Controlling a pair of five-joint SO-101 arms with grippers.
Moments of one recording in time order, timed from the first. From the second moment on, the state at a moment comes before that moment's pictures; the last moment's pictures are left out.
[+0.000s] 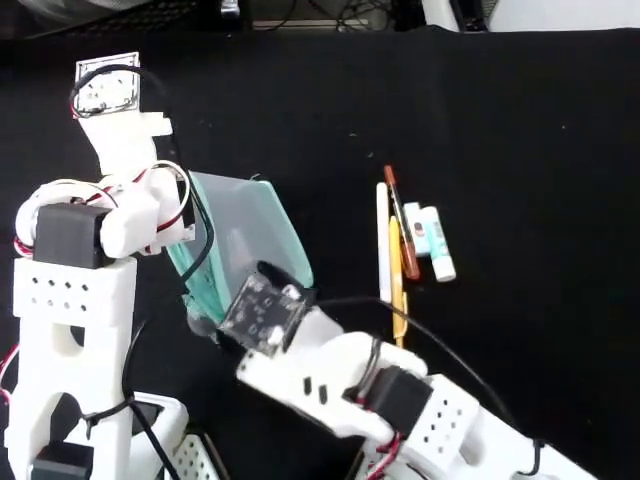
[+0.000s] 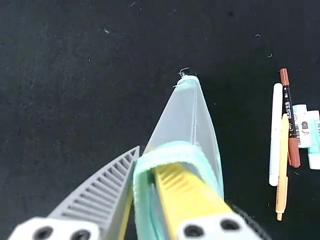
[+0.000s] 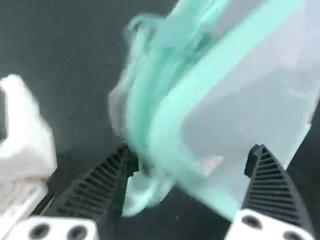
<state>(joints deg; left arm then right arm) 3.2 -32.8 3.7 90.9 14.0 -55.1 -70.9 70.3 42.9 5.8</state>
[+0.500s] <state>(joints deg) 2.9 -32.8 3.7 96.1 4.1 -38.3 -71.4 69.3 38.7 16.6</state>
